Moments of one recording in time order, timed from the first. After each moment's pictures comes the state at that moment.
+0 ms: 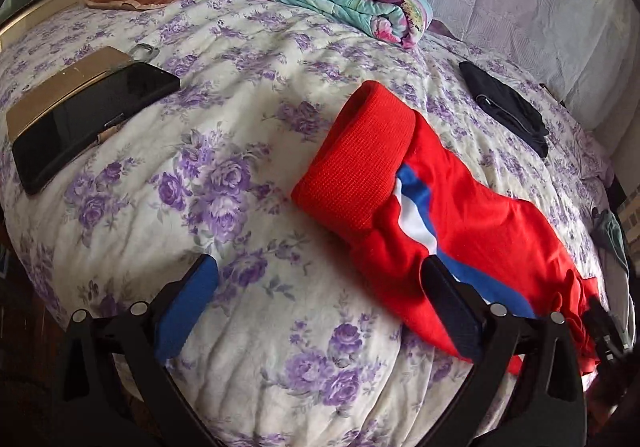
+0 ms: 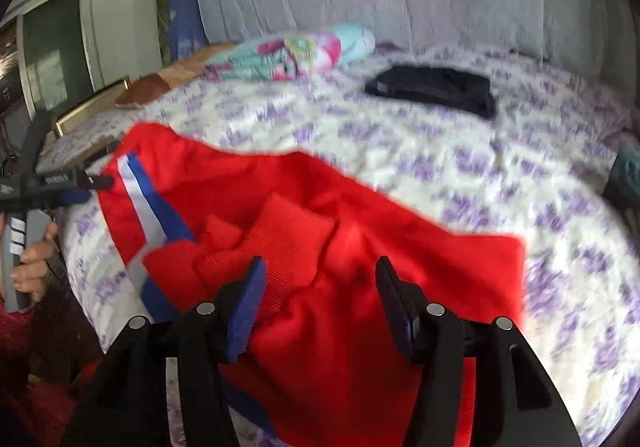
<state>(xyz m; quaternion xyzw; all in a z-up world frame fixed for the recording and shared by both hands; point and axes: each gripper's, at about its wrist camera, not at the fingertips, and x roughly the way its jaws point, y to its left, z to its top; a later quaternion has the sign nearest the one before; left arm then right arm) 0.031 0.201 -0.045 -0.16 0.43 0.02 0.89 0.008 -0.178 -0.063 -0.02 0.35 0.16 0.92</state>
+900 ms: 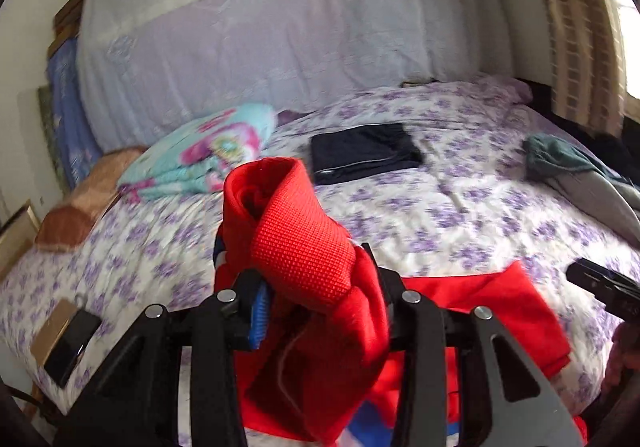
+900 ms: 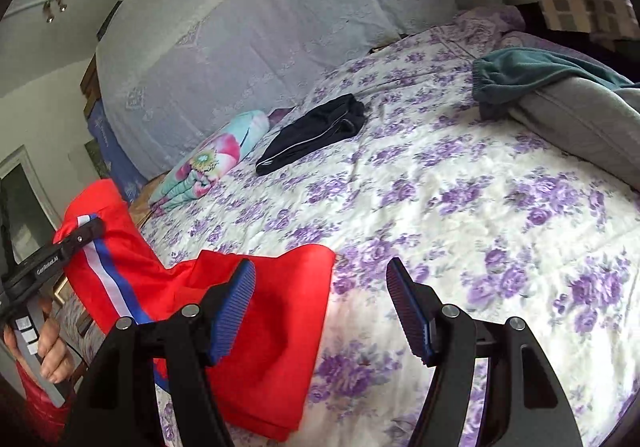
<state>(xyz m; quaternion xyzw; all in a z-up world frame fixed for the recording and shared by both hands) -0.007 -0.045 0.071 0.13 0.23 -0.12 0.96 -0.050 -0.344 -0.056 0.23 0.23 0.05 0.94</state>
